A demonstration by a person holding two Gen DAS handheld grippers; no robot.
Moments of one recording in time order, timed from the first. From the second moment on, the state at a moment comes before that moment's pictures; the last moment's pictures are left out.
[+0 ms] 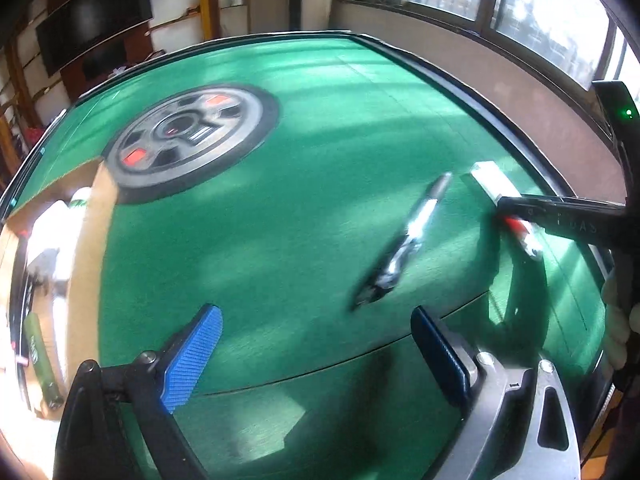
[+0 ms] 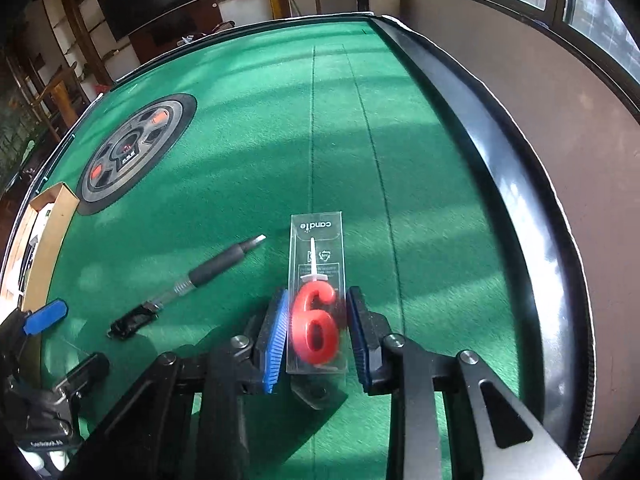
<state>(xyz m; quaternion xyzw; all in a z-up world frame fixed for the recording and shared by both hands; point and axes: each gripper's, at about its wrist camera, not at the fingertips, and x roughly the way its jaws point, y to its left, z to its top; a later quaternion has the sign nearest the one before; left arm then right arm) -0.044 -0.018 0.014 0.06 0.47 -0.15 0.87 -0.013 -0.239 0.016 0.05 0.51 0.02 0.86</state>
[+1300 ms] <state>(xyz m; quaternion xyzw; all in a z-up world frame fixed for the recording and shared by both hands) -0.087 -0.034 0.043 0.07 0.43 -0.19 0.88 -0.027 -0.226 0.014 0.01 0.49 0.02 0.87</state>
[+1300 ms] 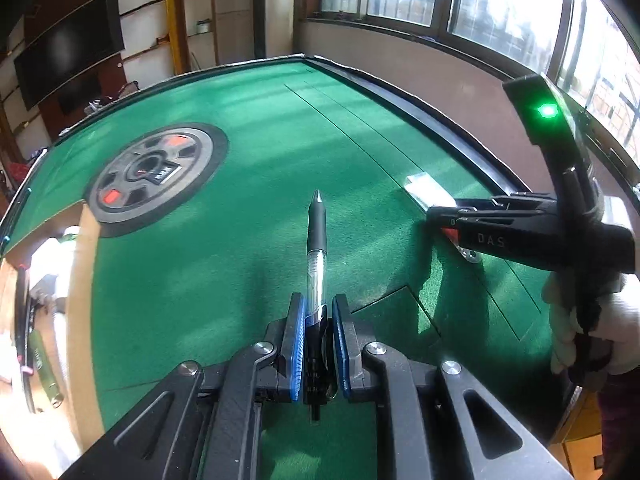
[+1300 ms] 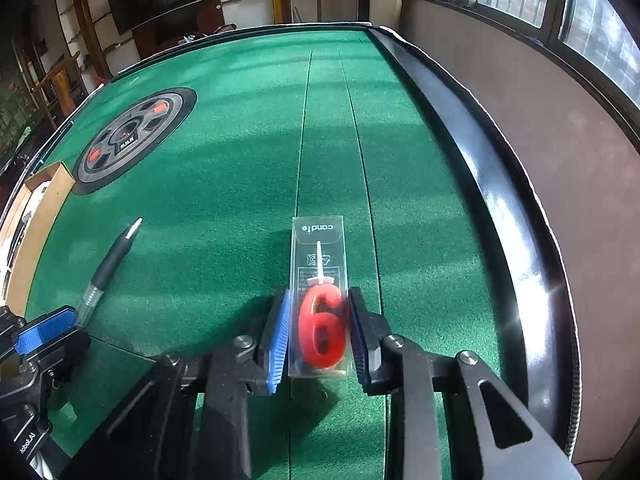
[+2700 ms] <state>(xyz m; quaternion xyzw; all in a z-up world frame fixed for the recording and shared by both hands) -0.159 0.164 0.117 -0.15 0.33 -0.15 0.92 -0.078 -0.085 0.088 -0.05 0.43 0.13 0.89</state>
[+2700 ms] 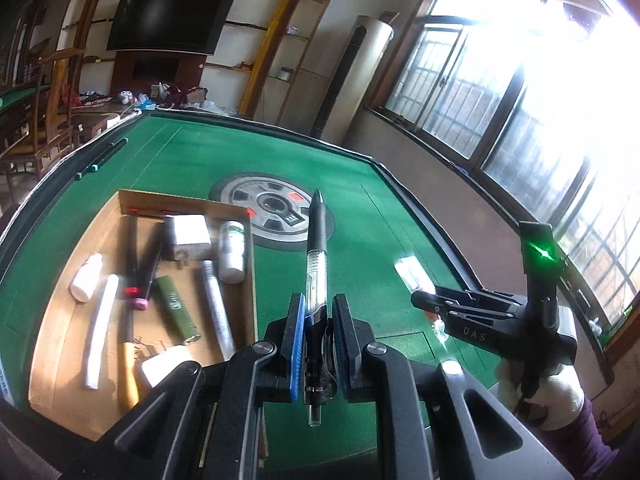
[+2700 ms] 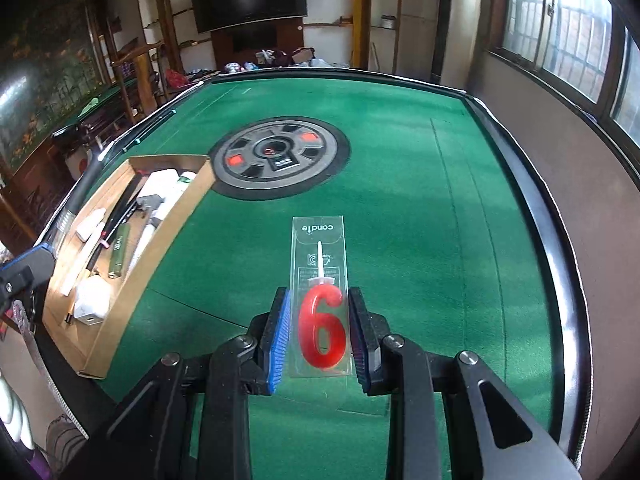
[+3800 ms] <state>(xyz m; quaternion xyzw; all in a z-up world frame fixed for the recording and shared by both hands) -0.147 0.320 0.019 -0.22 0.41 0.02 0.89 -0.041 0.170 0.064 -0.10 0.50 0.31 0.80</state>
